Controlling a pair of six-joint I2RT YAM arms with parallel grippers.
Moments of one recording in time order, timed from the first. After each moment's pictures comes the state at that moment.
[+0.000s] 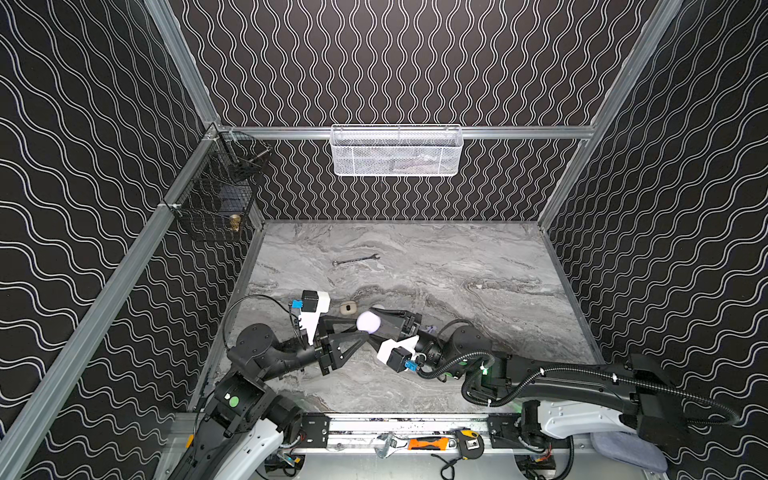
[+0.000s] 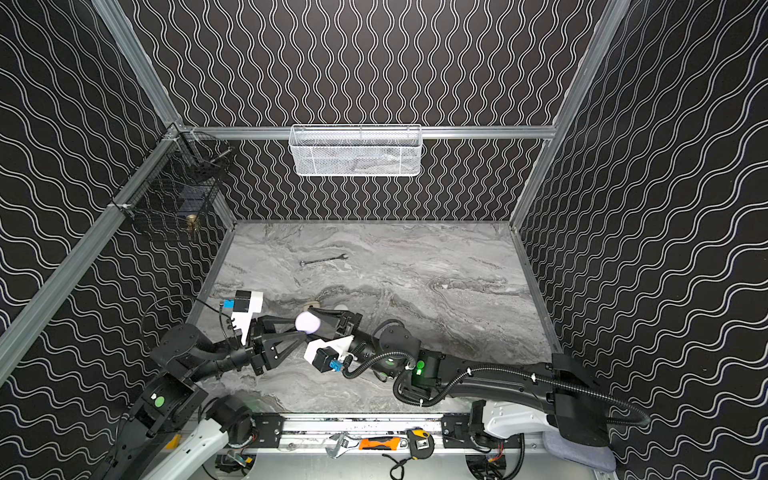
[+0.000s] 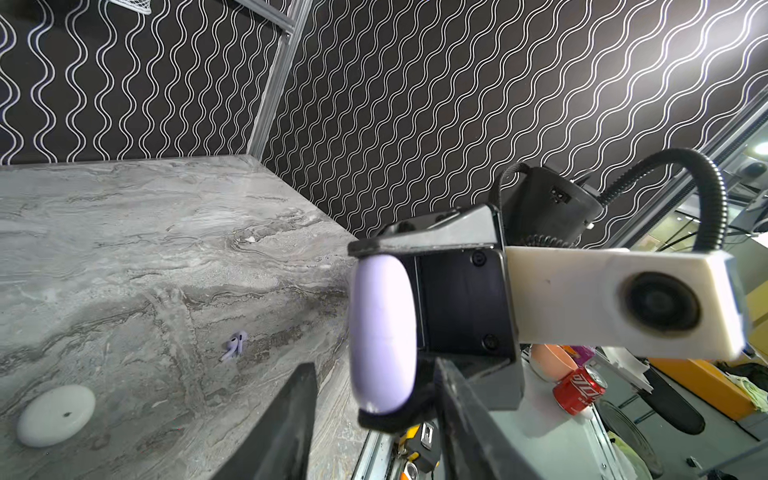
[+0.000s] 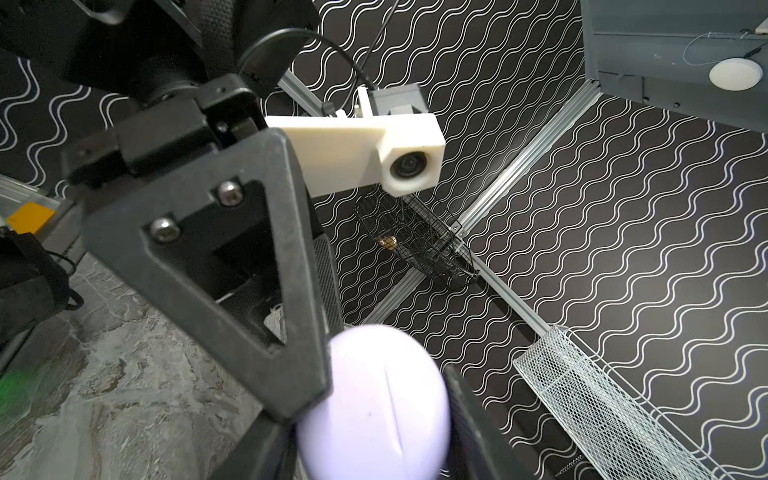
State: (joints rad) left arm -0.51 0.39 0.64 -0.25 0.67 -0.49; right arm 1.30 1.23 0.77 0.63 0.09 -0.77
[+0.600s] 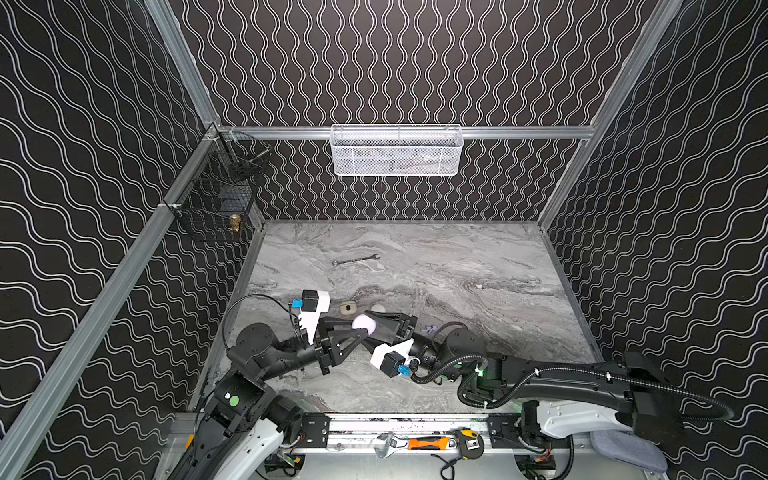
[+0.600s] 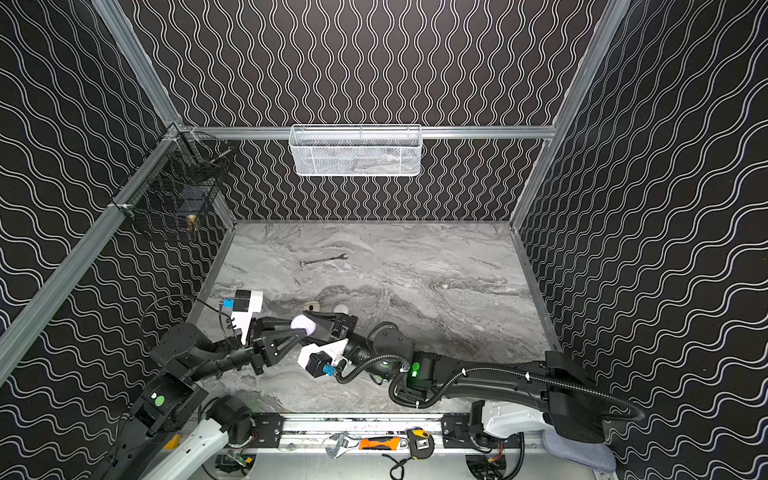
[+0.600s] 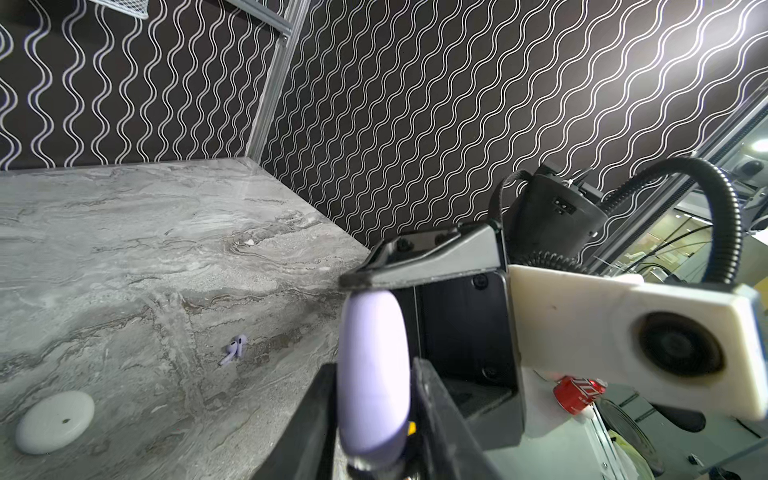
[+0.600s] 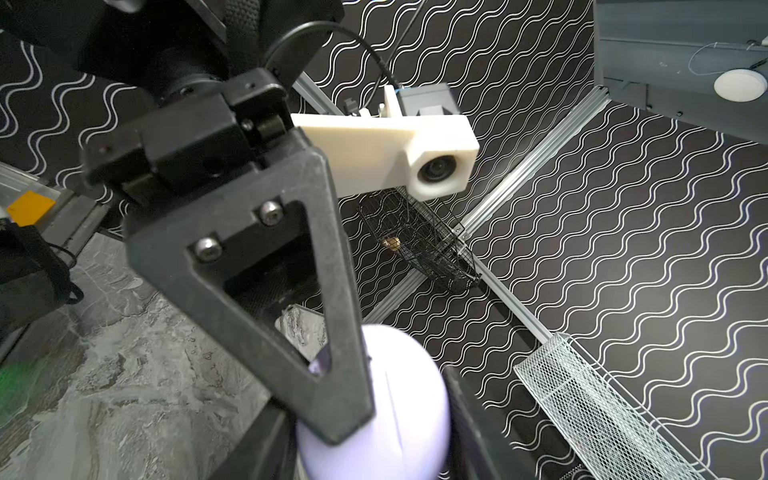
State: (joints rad) left arm -0.51 0.40 0.65 -0.25 0.67 -0.49; right arm 1.32 1.26 0.78 0.64 0.11 -0.80
